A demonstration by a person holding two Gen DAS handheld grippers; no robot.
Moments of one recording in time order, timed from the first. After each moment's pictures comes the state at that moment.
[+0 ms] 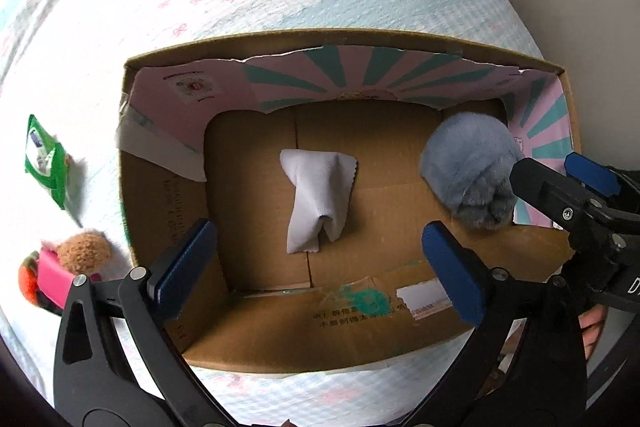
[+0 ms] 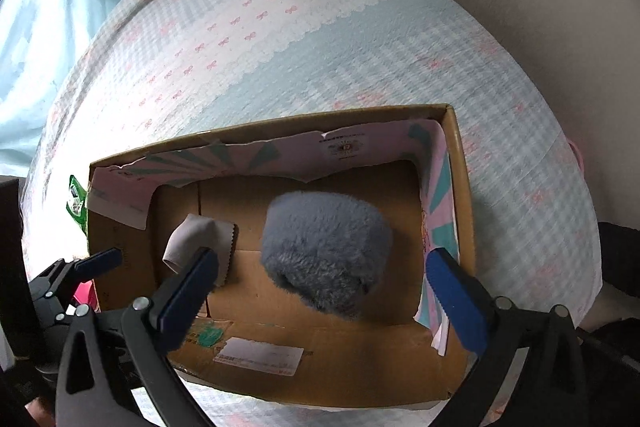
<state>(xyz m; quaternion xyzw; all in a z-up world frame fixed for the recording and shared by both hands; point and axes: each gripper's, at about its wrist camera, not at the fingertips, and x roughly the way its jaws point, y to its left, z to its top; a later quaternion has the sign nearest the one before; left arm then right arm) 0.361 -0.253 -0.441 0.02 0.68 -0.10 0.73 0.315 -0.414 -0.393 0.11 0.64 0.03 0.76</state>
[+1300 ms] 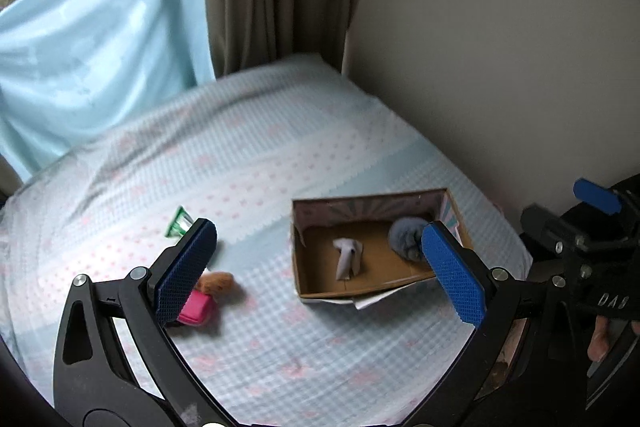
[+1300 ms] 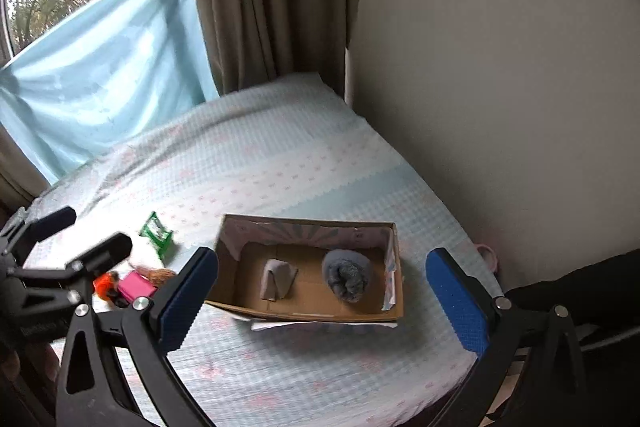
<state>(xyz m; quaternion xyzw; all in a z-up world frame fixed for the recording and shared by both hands) 0.199 -0.147 -0.138 0.01 0.40 -0.09 0.91 0.151 -0.344 -0.131 0.02 0.42 0.02 0.91</state>
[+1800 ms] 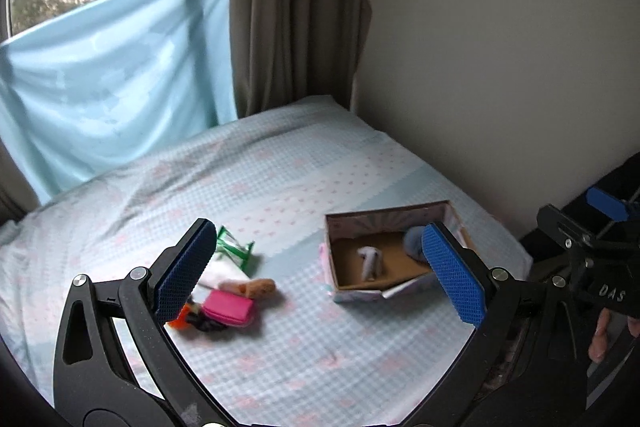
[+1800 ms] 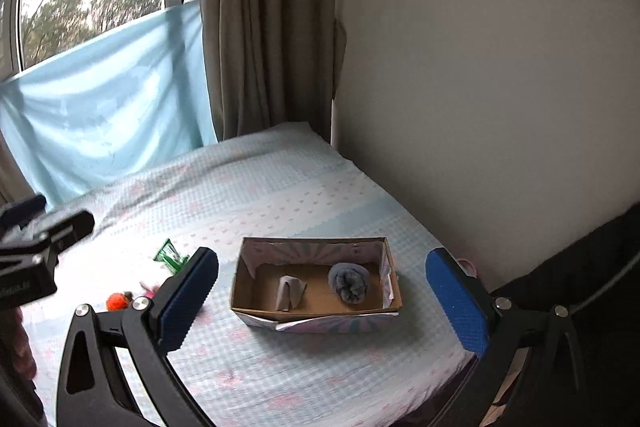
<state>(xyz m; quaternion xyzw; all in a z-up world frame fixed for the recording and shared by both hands) 0.111 -0.071 -0.082 0.01 0.33 -0.10 0.94 0.060 -0.294 -0.086 0.03 0.33 -0.04 0.94</state>
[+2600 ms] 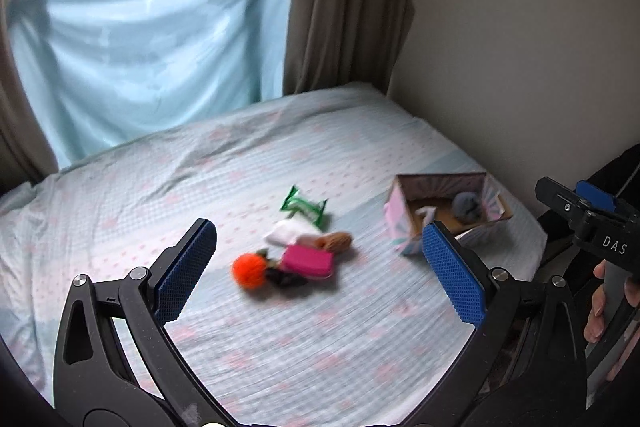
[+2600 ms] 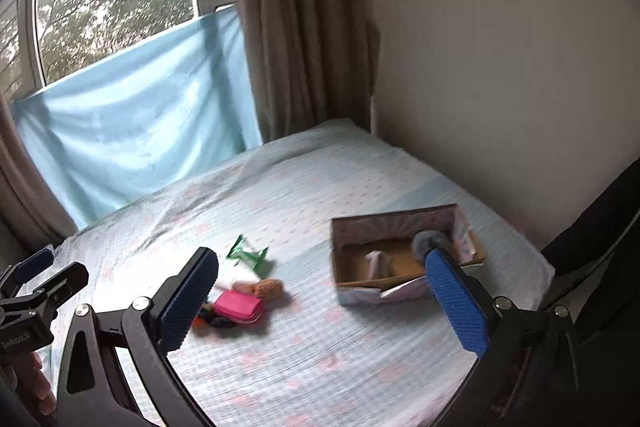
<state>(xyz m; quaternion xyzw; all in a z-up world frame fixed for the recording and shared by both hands) 0.041 0.128 -0.121 -0.02 0.35 -0.08 0.93 0.019 -0.136 -0.112 0.07 0.33 -0.01 0.94</state>
